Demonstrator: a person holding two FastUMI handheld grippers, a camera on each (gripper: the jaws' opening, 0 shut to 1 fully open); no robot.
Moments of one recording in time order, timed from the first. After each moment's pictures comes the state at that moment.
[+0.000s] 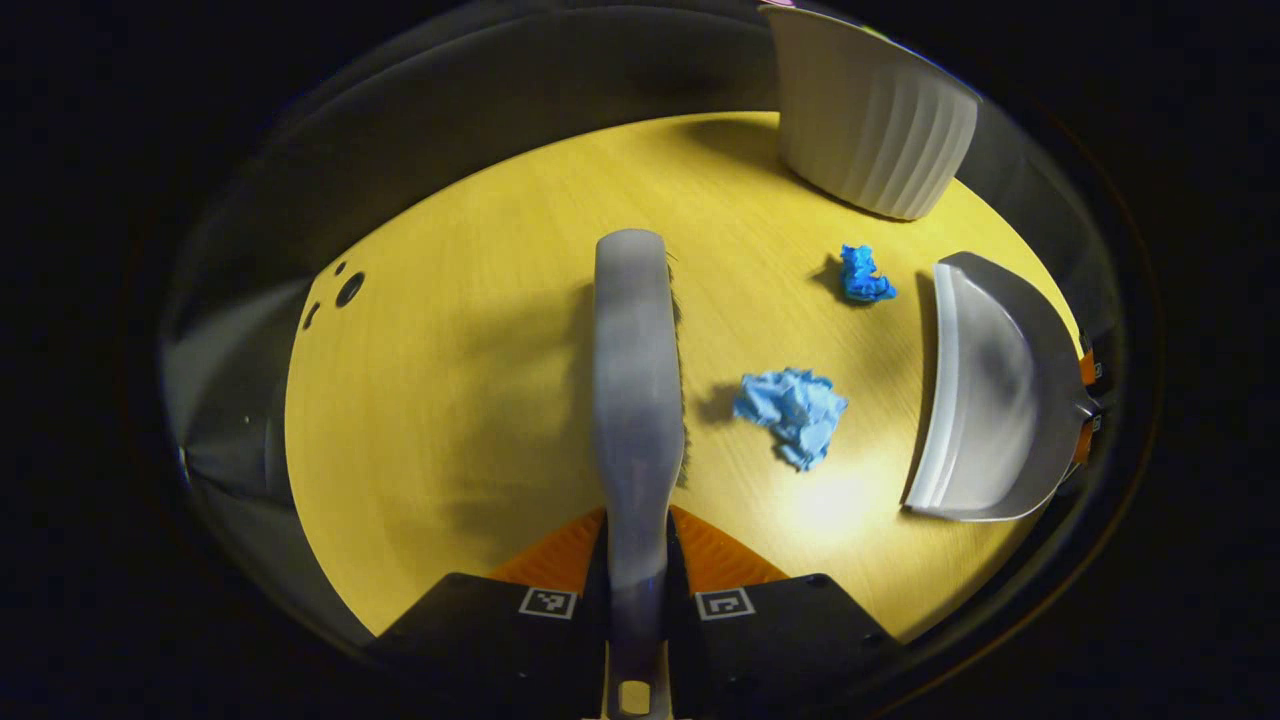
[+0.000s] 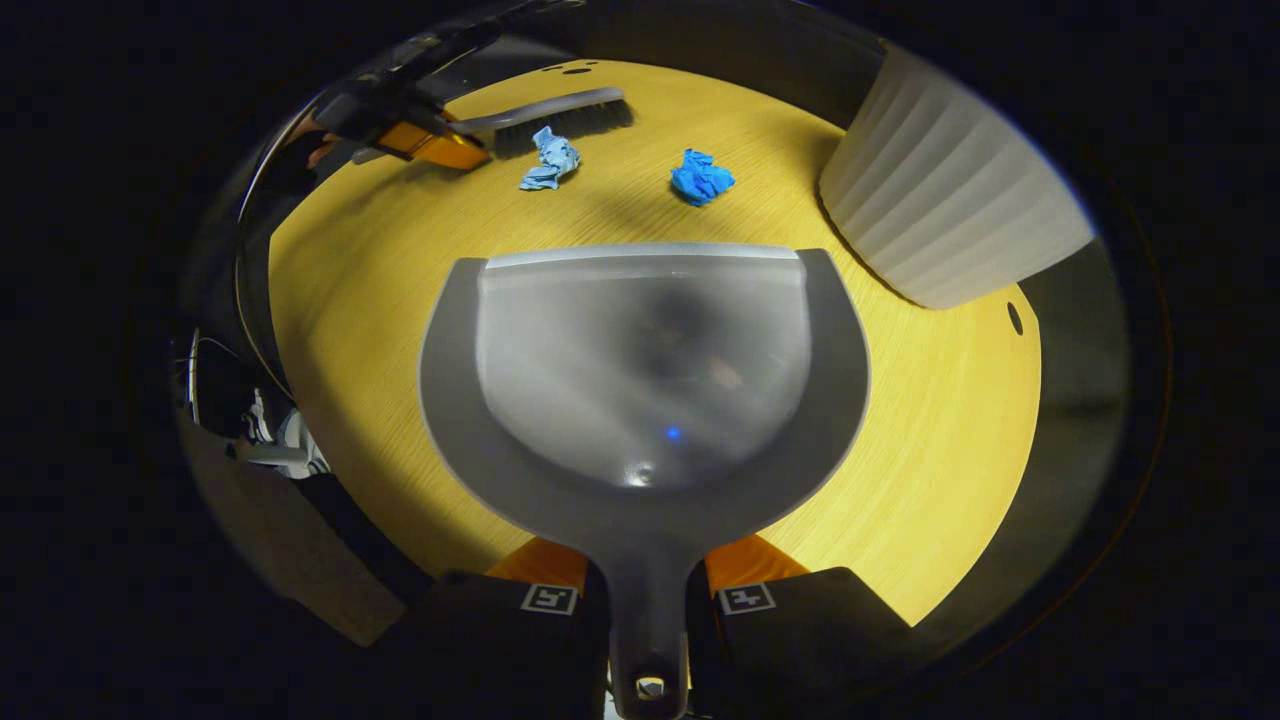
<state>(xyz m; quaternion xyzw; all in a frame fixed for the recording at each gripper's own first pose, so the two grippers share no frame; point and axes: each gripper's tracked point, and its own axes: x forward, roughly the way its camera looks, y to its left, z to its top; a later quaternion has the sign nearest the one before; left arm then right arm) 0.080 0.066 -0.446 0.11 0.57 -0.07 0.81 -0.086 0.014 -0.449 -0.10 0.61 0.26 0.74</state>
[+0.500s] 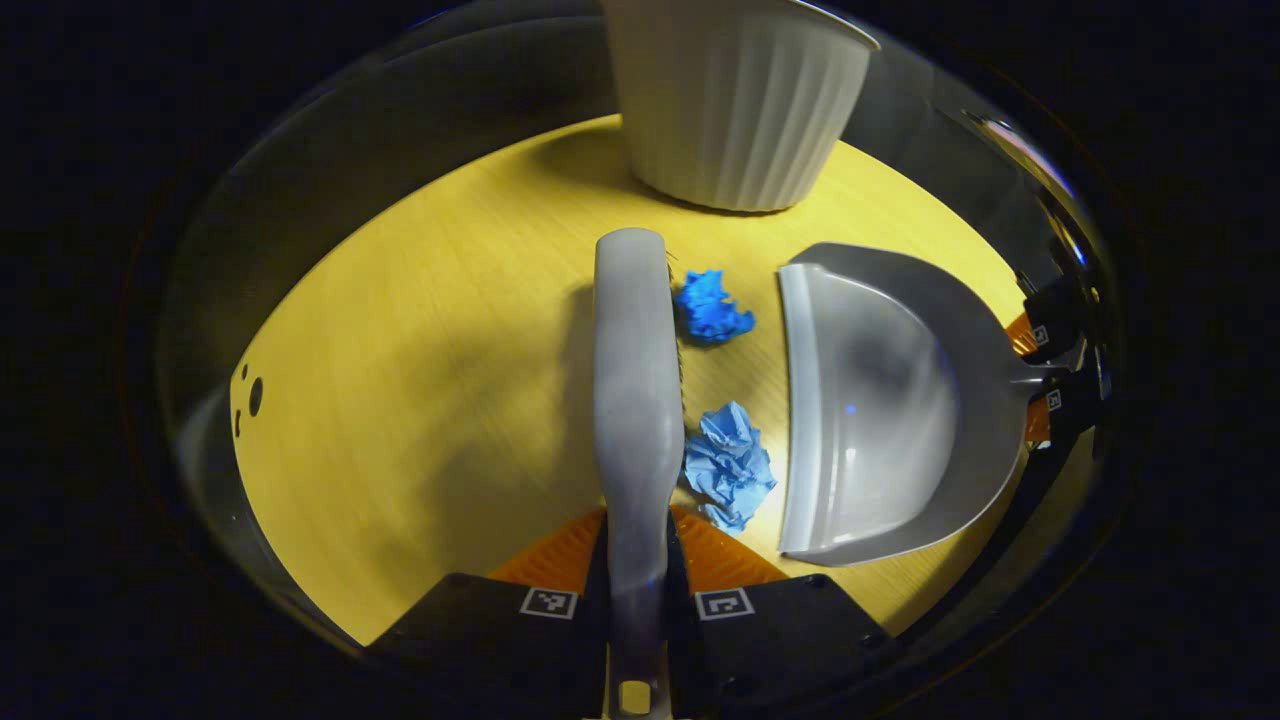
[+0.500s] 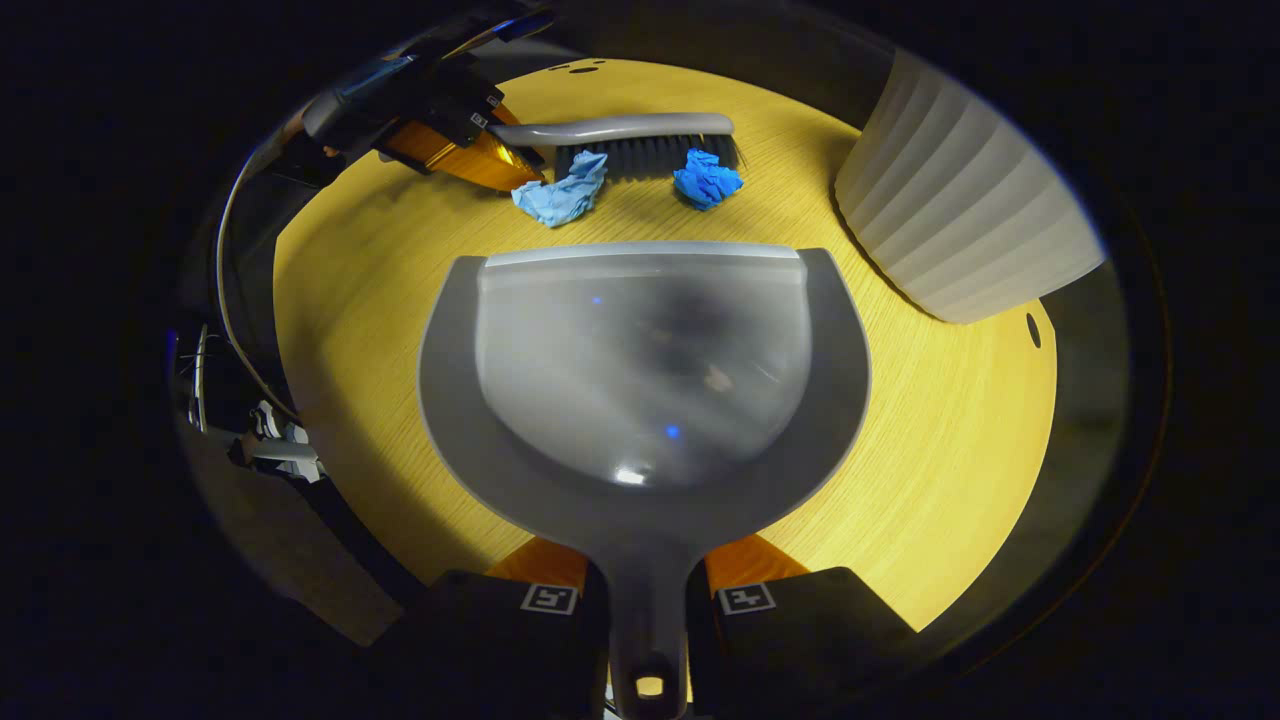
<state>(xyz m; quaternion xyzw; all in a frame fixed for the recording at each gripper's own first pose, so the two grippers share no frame) 0.089 -0.026 -0.441 0.14 0.57 -0.22 0.78 -0.073 0.019 -0.458 -0.09 0.61 0.28 0.74</state>
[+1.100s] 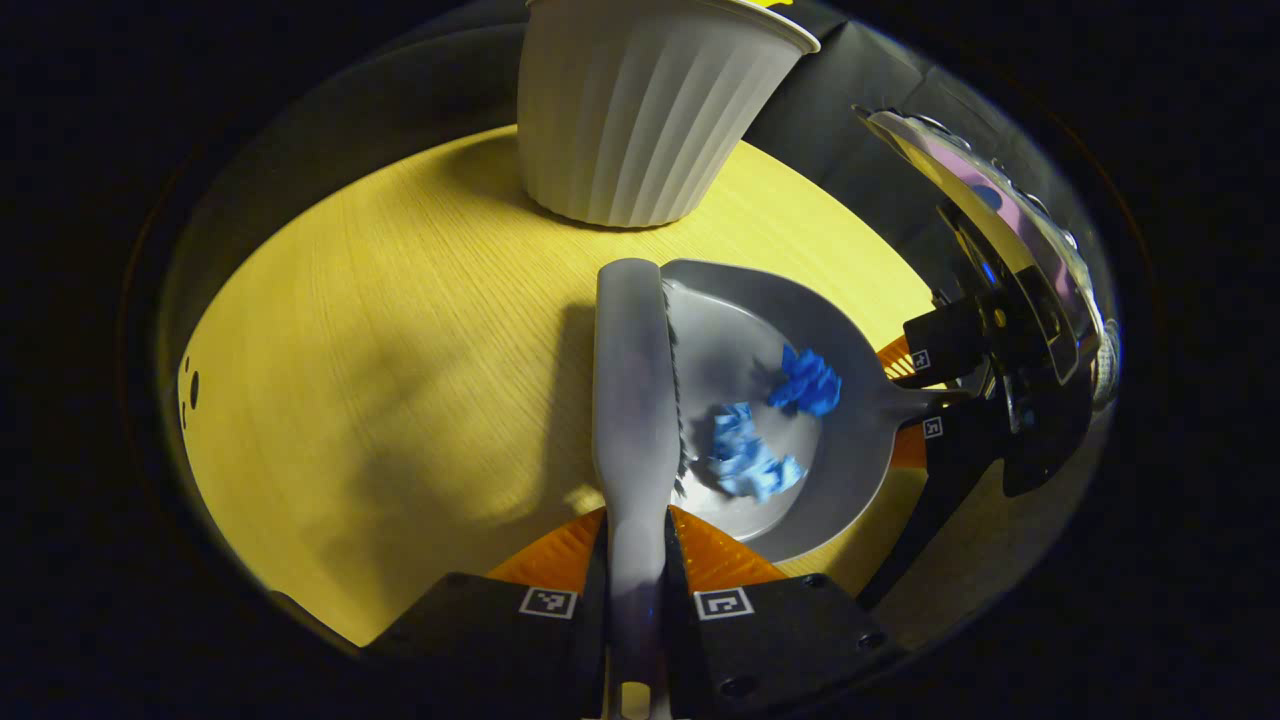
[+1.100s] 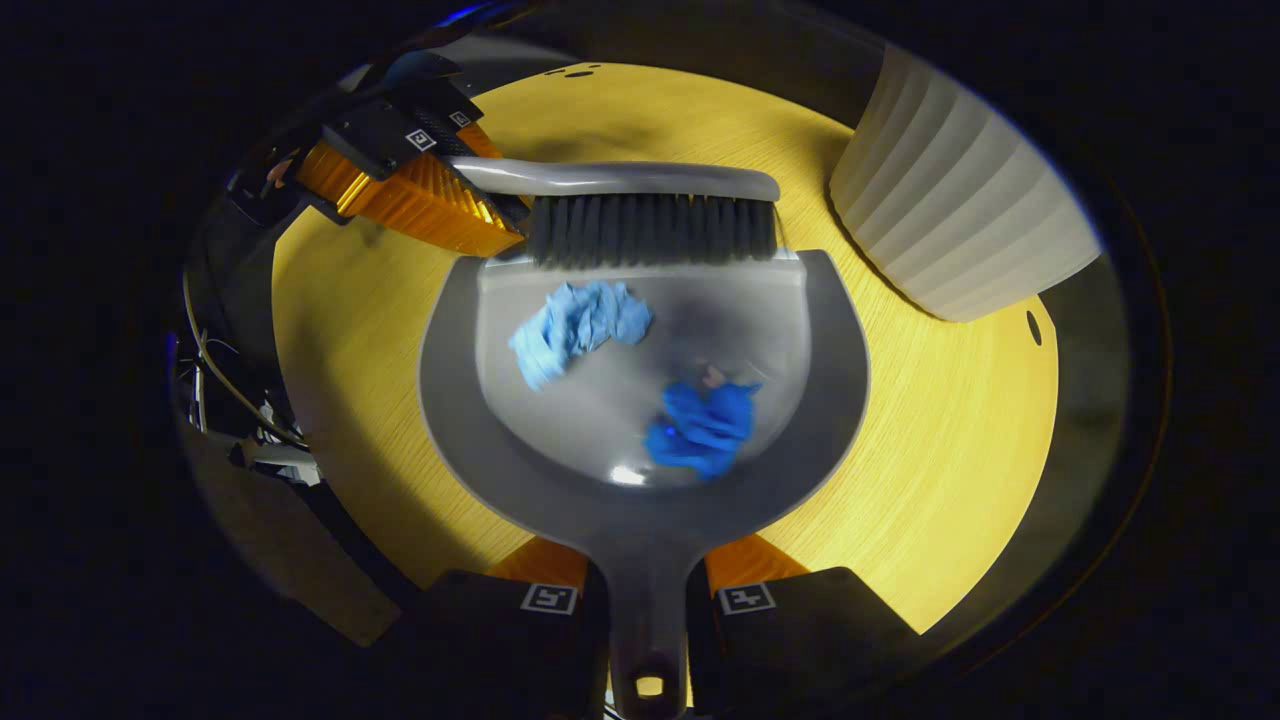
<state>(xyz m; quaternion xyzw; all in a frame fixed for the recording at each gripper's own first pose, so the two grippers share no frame) 0.062 -0.084 -0.411 0.06 0.57 -0.28 0.77 -0.069 0.015 -0.458 -0.09 0.59 0.27 0.75</state>
